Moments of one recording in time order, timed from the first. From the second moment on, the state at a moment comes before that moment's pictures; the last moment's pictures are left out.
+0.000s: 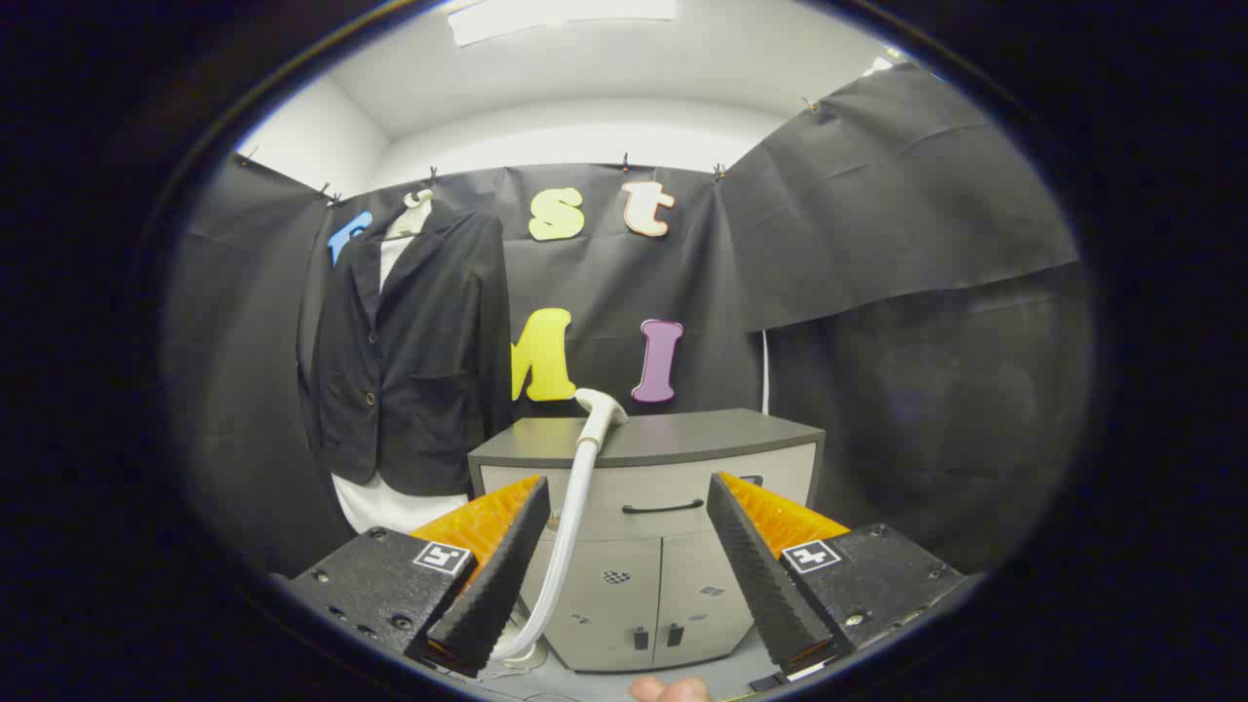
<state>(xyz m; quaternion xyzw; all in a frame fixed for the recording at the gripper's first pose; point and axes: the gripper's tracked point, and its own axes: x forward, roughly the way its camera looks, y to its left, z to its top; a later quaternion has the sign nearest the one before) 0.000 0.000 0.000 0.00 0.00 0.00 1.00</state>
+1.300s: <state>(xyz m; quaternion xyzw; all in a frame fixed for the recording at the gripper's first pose) 0.021 0.029 0.028 0.02 0.01 -0.03 1.00</state>
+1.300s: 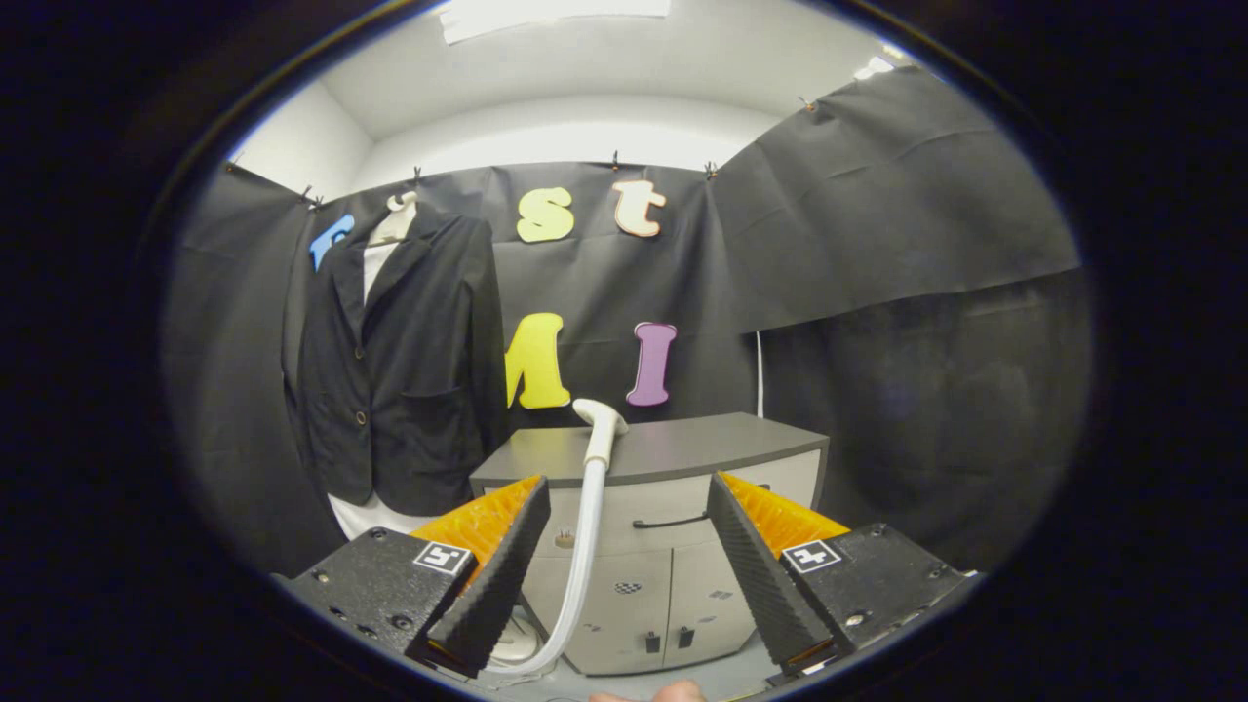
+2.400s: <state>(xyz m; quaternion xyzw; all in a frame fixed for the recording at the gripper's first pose) 0.306 0.047 0.002 0.02 0.26 0.01 0.97</state>
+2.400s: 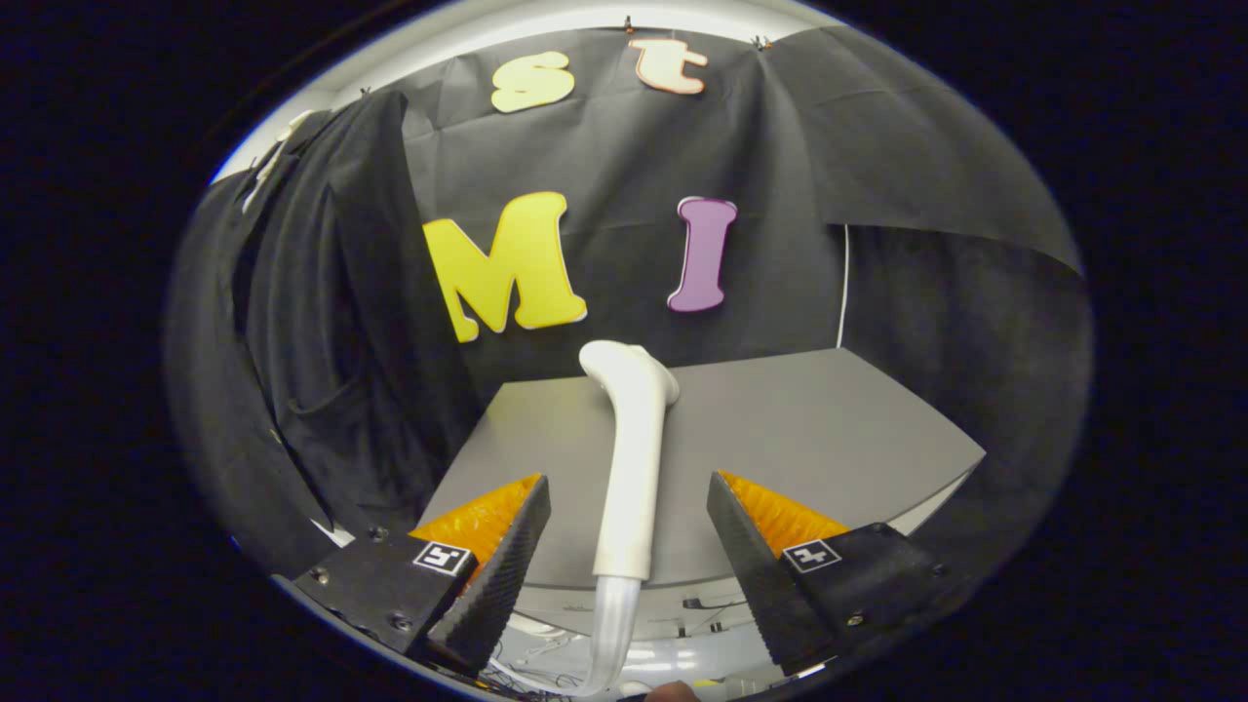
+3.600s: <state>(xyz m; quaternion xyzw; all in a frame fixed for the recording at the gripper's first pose) 0.300 0.096 -0.009 0.06 0.31 -0.03 0.95</state>
